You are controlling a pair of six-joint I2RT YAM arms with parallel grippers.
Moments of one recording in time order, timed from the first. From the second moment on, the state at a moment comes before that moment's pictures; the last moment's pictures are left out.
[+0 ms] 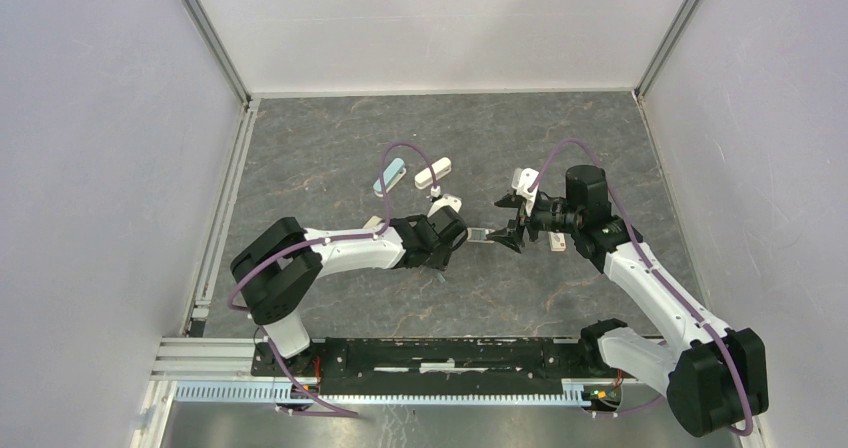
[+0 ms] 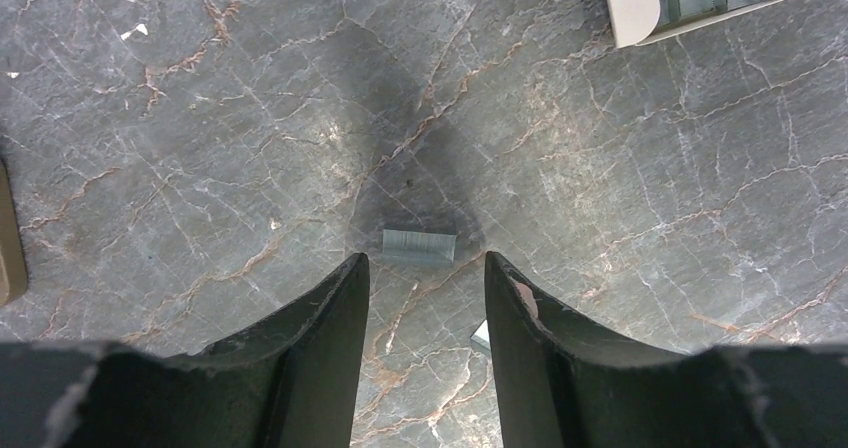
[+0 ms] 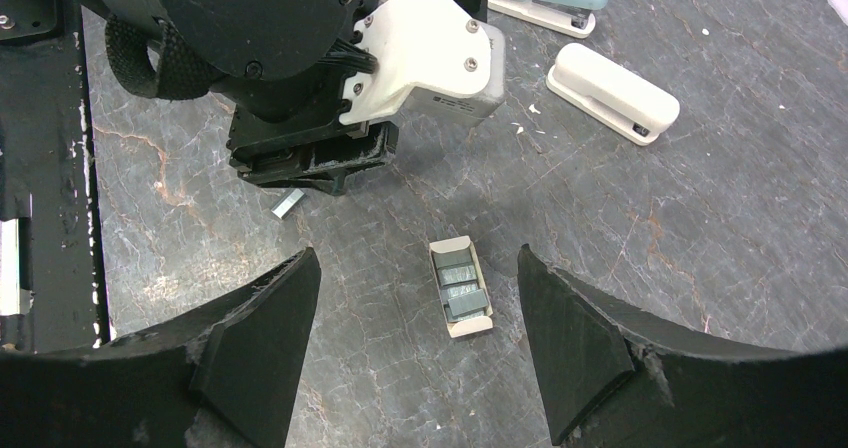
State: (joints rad) left arm -0.99 1.71 0.99 -0.34 -0.33 -0.51; right arm 0.31 1.04 0.68 -0.15 -0.86 -0.51
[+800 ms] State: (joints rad) left arm -0.99 1.74 1.01 -0.36 -0.36 -0.51; right arm 0.31 1.04 0.68 -0.16 -0.86 -0.51
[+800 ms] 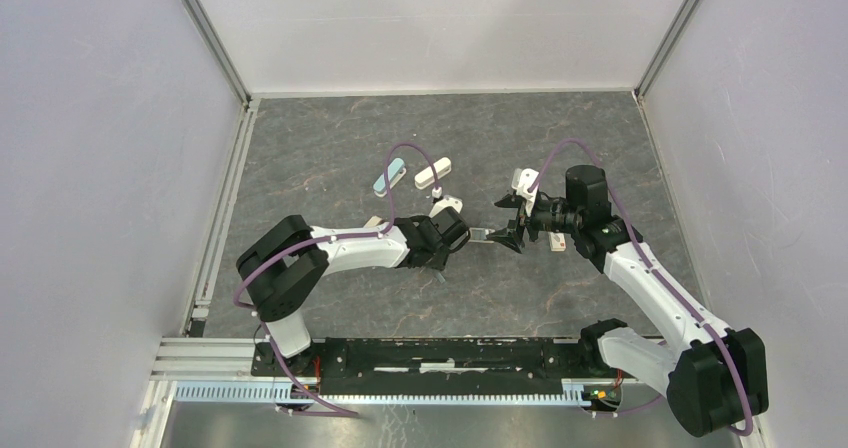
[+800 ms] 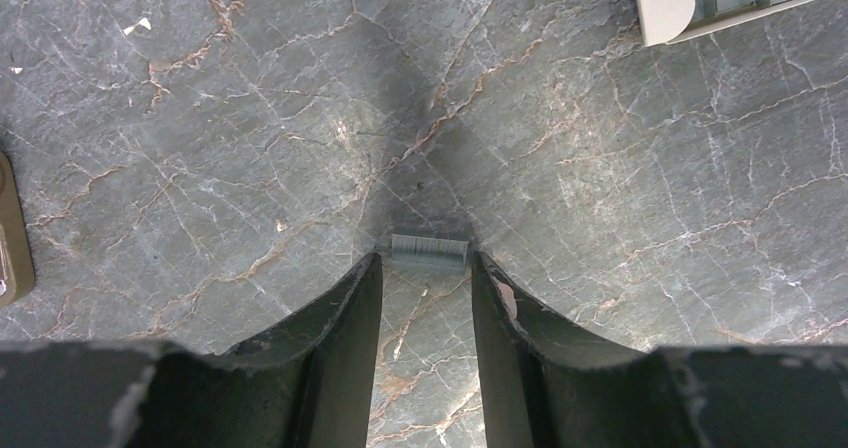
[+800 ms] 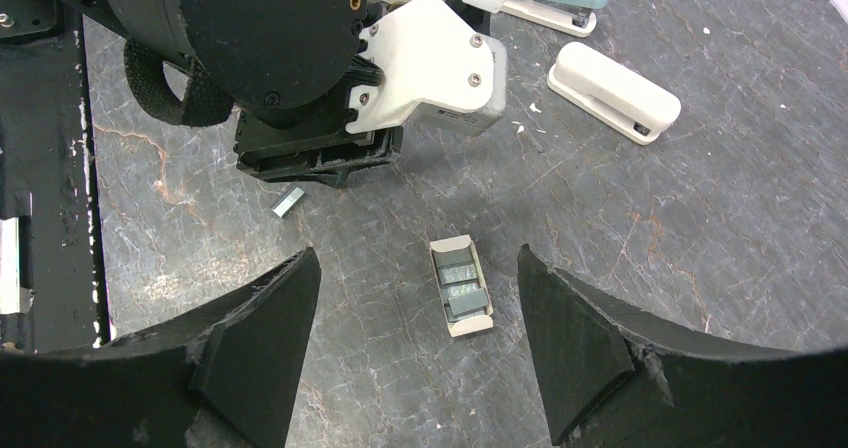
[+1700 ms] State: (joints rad) left arm -0.99 1.71 0.98 -0.34 -0.34 -0.51; right arm 0.31 1.05 0.68 -0.16 -0.86 -0.51
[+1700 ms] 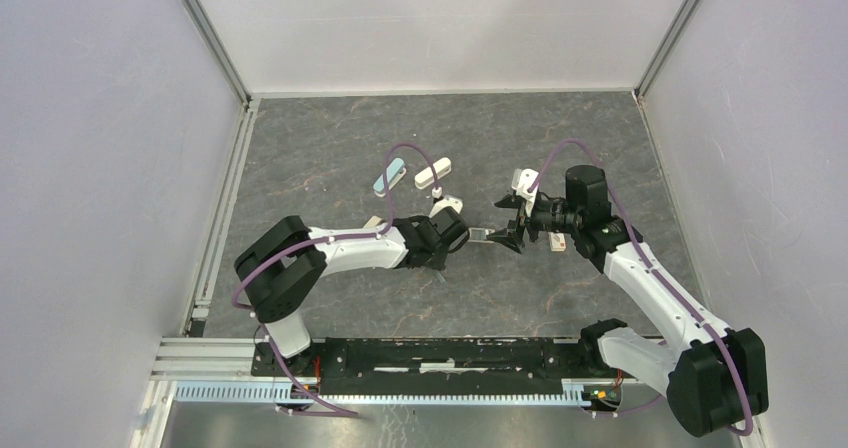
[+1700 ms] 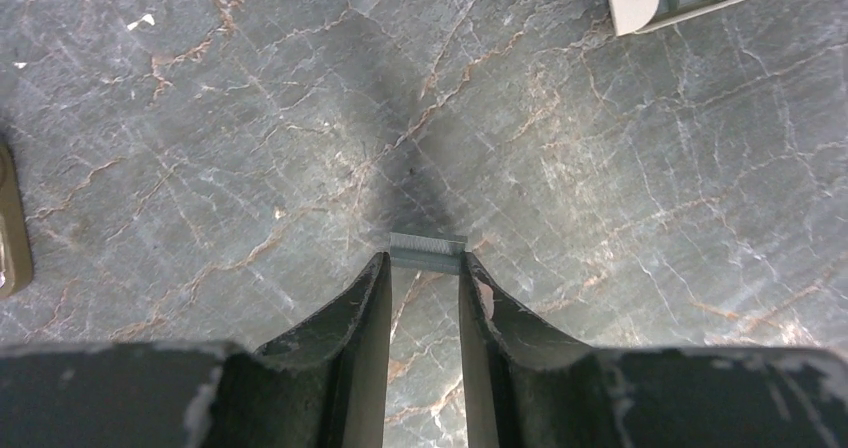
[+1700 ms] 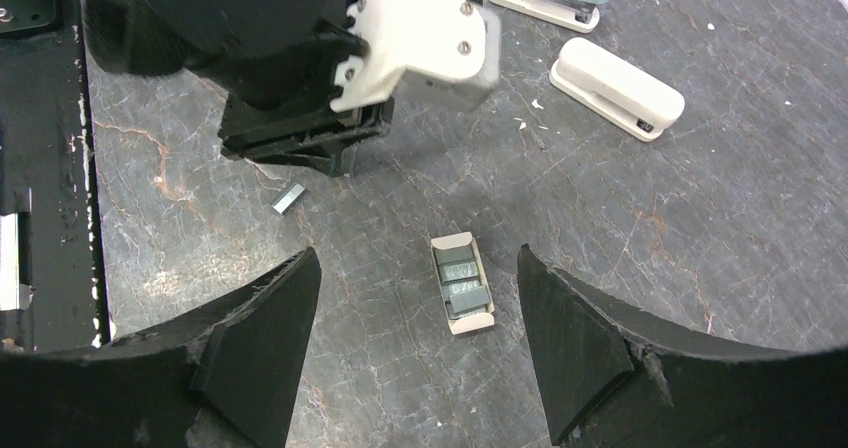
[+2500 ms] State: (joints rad) left arm -0.77 1.26 0.49 0.22 0.18 -0.81; right arm 0.35 0.98 0.44 -0.07 -0.99 -0.78
